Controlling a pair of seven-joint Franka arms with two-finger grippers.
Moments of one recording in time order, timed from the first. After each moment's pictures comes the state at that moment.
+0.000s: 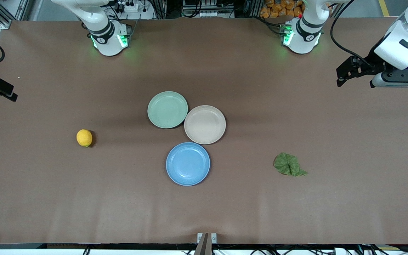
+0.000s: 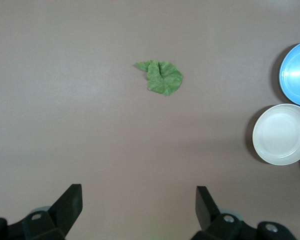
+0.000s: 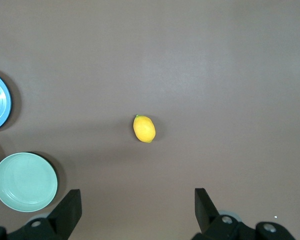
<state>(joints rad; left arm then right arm) -0.04 -0.04 -0.15 -1.56 -0.02 1.56 -0.16 -0.02 0.06 -0.06 -1.45 -0.02 1.51 -0.01</state>
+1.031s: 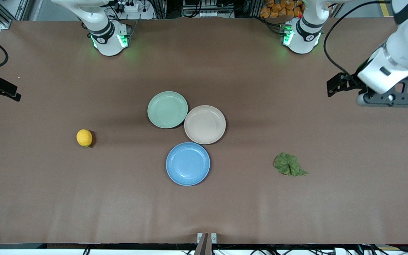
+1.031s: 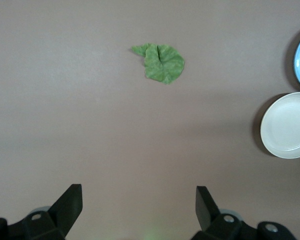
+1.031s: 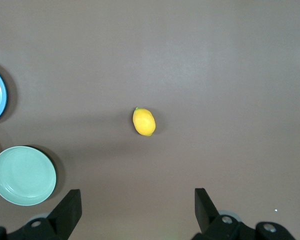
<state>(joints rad) -0.04 0.07 -0.16 -1.56 -0.02 1.56 -0.16 -0.02 0.06 -0.06 -1.47 -0.02 1.49 -0.01</state>
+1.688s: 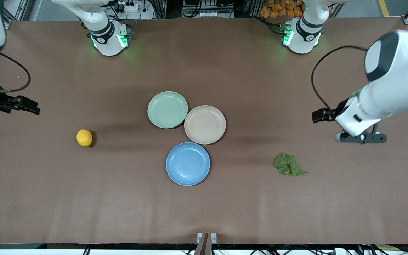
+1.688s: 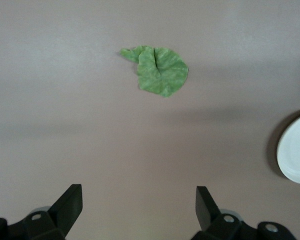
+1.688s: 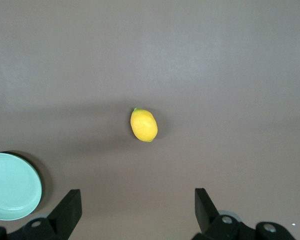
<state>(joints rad) -0.04 0.30 -0.16 -1.55 -0.02 1.72 -0.16 -0.02 0.09 -0.06 -1.70 -0.02 1.70 -0.01</state>
